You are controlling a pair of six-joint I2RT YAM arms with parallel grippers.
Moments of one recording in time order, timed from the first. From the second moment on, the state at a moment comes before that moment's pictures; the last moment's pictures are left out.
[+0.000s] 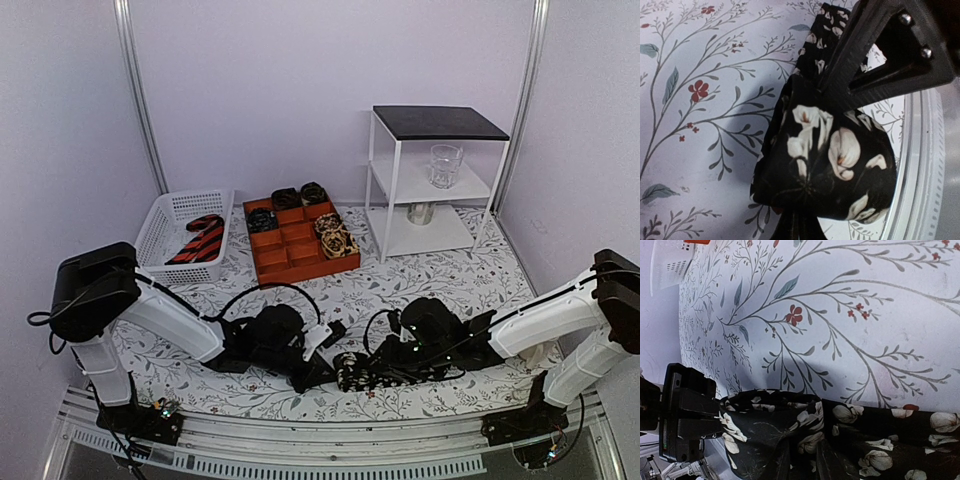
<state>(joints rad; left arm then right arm) -1.13 1.82 0.69 0.42 0.27 -0.30 1.07 1.50 0.54 0.17 -0.14 1.18</state>
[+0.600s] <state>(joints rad) -1.13 1.81 0.76 0.40 0.30 -0.29 1.07 1.45 0.48 0.18 -0.11 1.16</state>
